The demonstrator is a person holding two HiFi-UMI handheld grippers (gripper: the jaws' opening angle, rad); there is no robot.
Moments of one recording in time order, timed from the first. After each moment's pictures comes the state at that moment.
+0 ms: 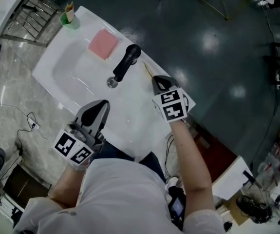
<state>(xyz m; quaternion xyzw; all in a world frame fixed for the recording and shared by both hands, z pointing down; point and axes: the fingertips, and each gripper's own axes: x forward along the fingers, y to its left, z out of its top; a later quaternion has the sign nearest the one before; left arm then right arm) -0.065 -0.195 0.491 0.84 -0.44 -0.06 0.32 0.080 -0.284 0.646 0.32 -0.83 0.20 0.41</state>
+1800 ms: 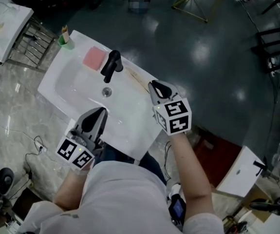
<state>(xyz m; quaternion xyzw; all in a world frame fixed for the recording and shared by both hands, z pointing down) -0.026 -0.155 0.433 0.87 -0.42 -0.05 0.27 0.121 -0.252 0.507 0.42 -0.85 0.19 0.25</state>
